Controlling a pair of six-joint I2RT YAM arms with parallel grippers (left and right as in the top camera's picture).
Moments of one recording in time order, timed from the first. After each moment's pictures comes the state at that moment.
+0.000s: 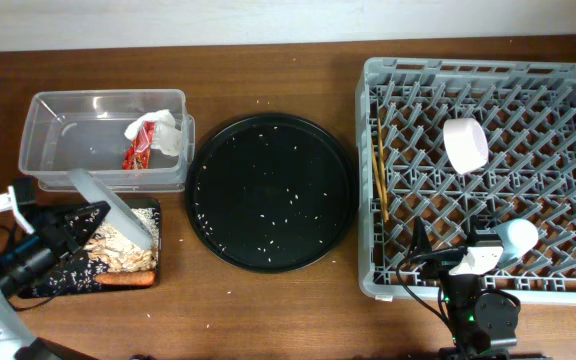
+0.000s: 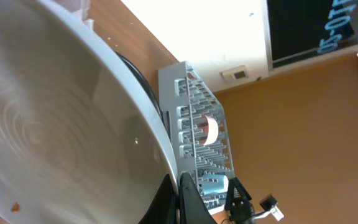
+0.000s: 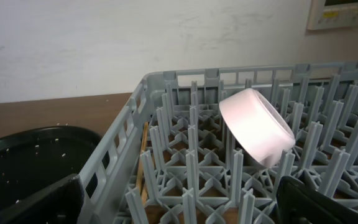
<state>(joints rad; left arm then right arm) 0.85 1.43 1.13 -1.48 1.30 0.64 0.04 0.01 0.01 -0.08 0.02 0.11</state>
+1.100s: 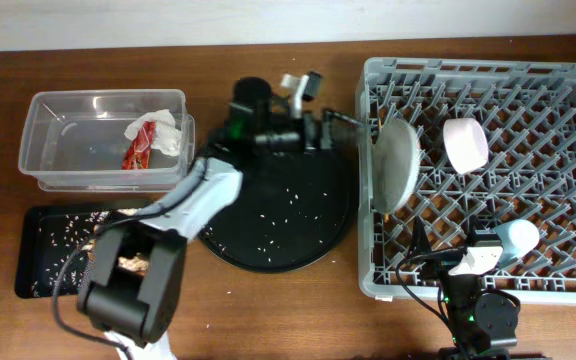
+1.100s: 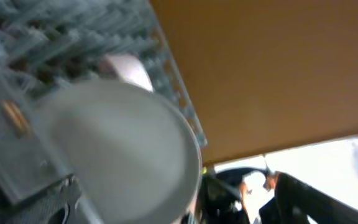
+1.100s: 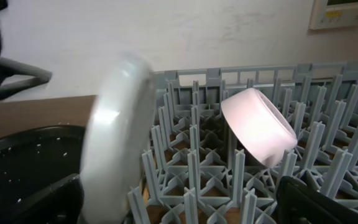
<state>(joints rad) -0.41 1.90 1.28 0.23 0.98 -0.82 0.04 0.01 0.01 -0.08 0.01 0.11</state>
